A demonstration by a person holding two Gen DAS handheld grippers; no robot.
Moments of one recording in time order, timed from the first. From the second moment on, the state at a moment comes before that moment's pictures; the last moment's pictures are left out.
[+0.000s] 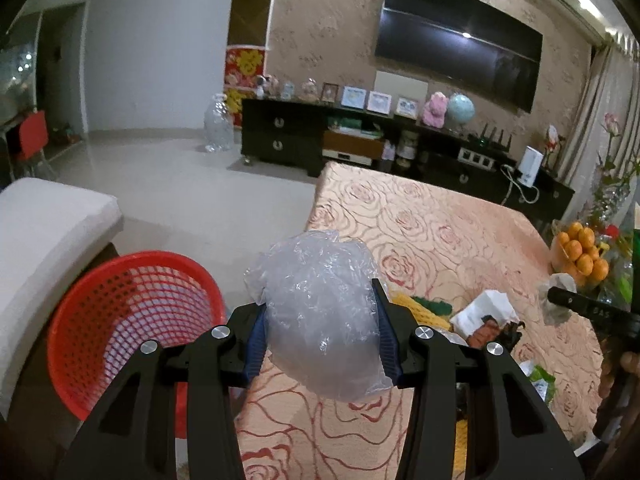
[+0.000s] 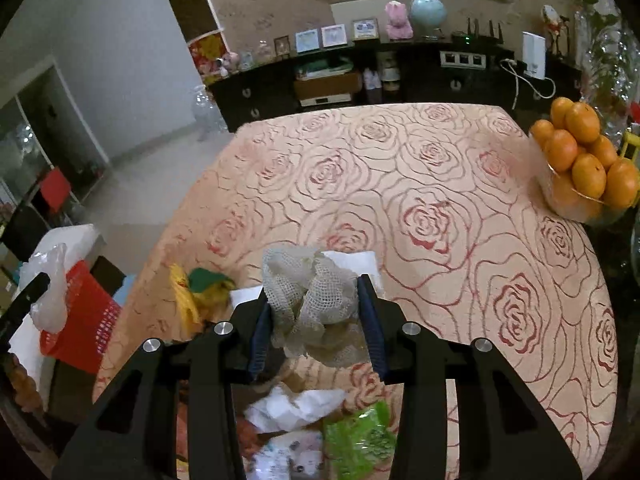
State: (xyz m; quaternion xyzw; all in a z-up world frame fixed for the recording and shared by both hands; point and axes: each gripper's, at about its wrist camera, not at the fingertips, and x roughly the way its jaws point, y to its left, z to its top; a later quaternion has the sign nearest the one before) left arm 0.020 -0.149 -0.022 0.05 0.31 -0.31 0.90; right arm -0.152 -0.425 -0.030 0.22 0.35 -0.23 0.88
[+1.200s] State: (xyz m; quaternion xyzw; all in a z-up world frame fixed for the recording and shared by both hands) left arm 0.089 -0.026 -0.039 0.04 0.33 -0.11 0.94; right arm 0.066 -0.201 -0.002 0.10 0.39 0.07 0.91
